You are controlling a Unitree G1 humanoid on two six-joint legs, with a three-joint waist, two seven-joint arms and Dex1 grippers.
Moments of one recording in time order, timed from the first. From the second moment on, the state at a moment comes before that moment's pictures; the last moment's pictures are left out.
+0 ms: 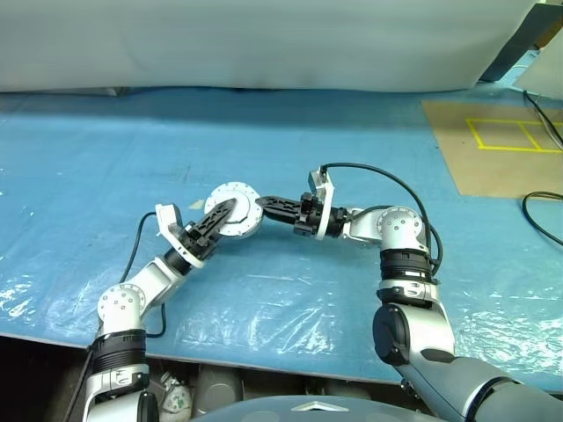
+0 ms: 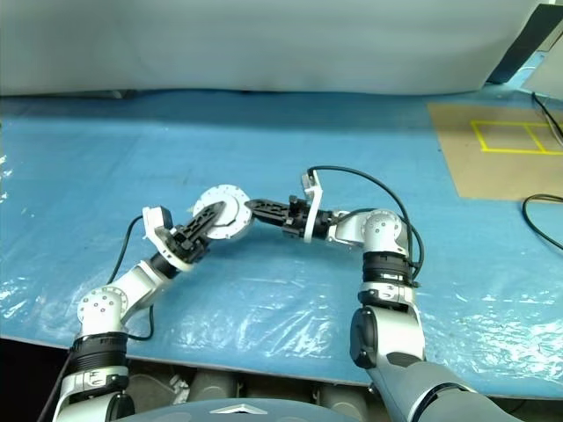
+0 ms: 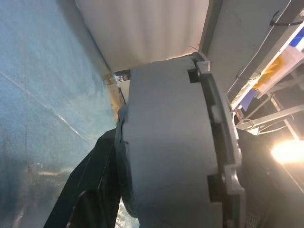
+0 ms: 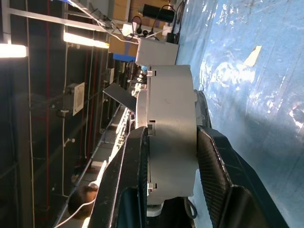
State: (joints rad) left arm -0.22 0.19 0.35 0.12 -1.29 0.94 -0.63; right arm -0.72 -0.03 -0.36 0.35 0.82 1.43 0.60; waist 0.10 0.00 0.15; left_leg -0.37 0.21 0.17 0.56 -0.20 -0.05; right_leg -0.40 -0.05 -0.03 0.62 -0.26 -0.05
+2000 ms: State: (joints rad) left arm -0.45 0.44 0.65 0.71 -0.75 0.27 -0.39; right arm -0.69 -0.08 -0.18 0.38 0.77 1.23 0.60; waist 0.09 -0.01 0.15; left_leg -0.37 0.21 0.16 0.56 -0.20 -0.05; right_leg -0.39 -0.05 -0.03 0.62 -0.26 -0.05
